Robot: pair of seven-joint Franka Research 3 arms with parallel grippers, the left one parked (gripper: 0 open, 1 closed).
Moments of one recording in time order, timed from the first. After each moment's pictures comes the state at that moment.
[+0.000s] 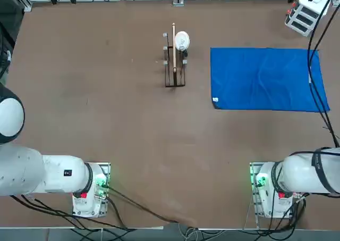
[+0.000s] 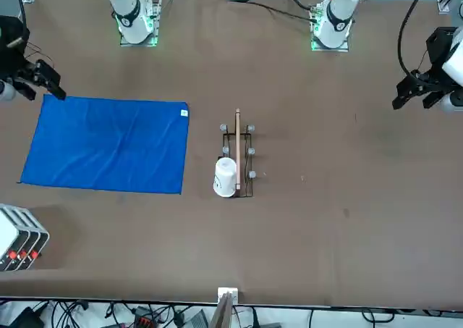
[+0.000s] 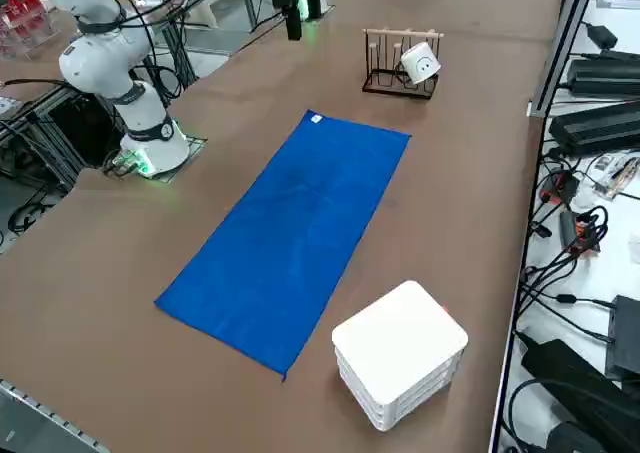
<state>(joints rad) 0.02 -0.03 -0.01 -1.65 -0.03 1.58 0.02</state>
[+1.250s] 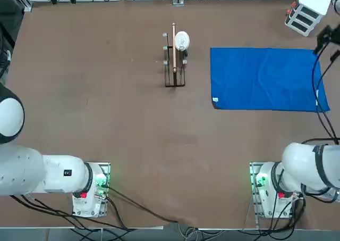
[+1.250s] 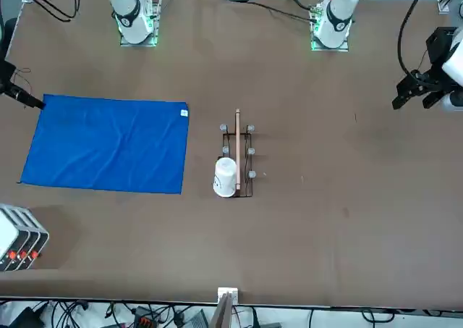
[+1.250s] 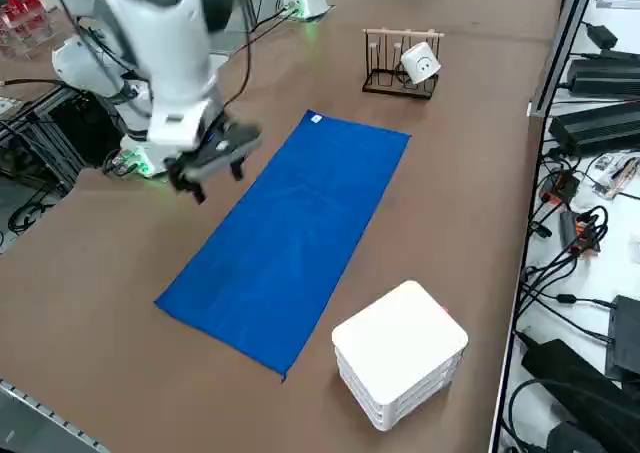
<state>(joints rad) -0.48 0.02 -0.04 -2.10 -0.04 1.96 0.01</state>
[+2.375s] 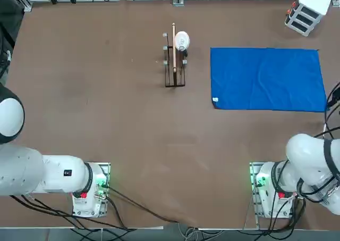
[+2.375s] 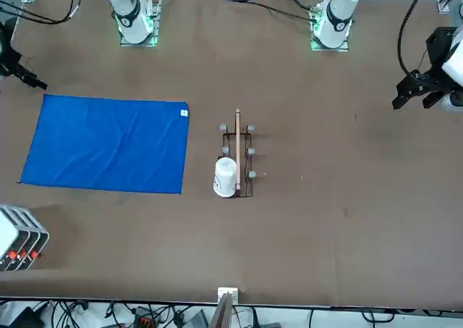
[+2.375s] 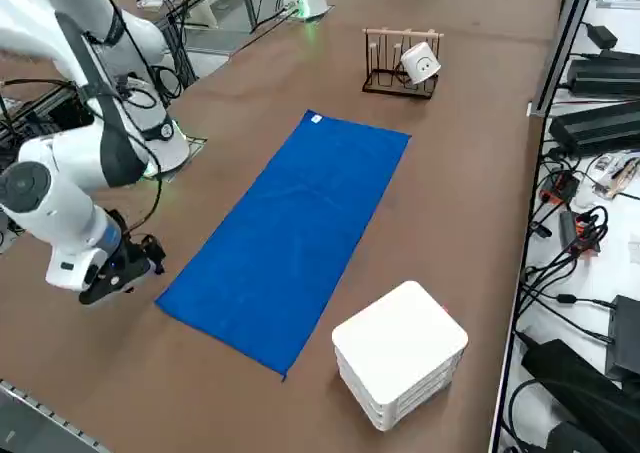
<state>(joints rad) -0.89 0.29 -0.04 -2.20 -0.04 2.30 -0.31</state>
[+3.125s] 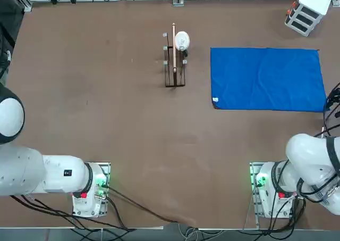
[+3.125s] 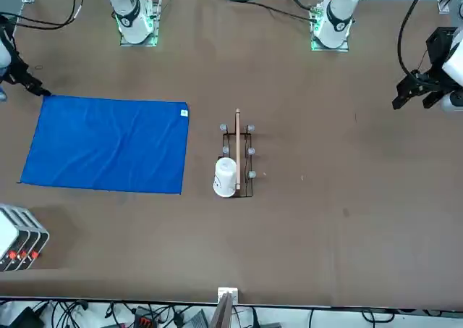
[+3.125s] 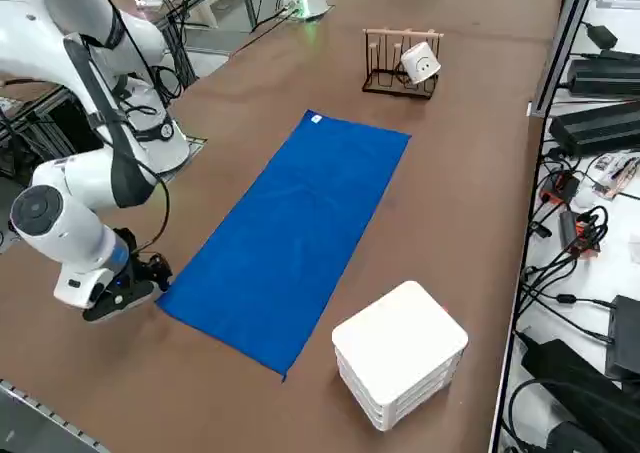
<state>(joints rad) -0.90 0.38 -0.03 -2.17 -0.03 2.36 -0.22</state>
